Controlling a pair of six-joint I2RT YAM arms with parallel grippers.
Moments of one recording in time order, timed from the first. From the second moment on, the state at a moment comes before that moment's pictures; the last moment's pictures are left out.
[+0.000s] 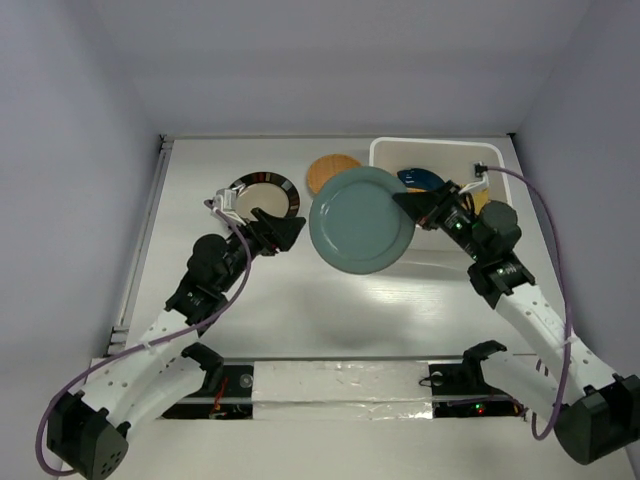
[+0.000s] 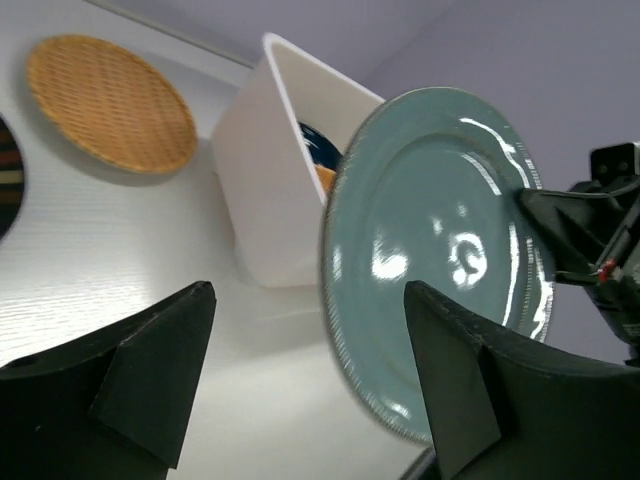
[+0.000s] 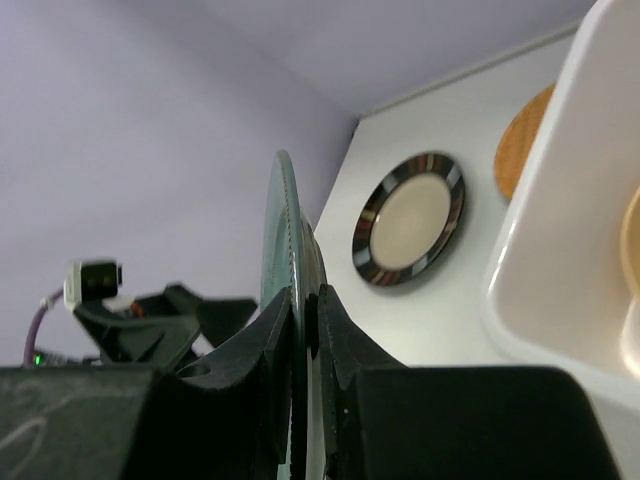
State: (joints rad) left arm -0.54 0.77 0.52 0.25 0.05 -0.79; right arm 0.37 0.89 0.72 0.25 -0.25 0.91
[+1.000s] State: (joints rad) left arm -0.34 0.92 0.41 0.12 -0.21 -0.87; right arm -0.22 1.37 0.78 0.34 -0.27 0.93
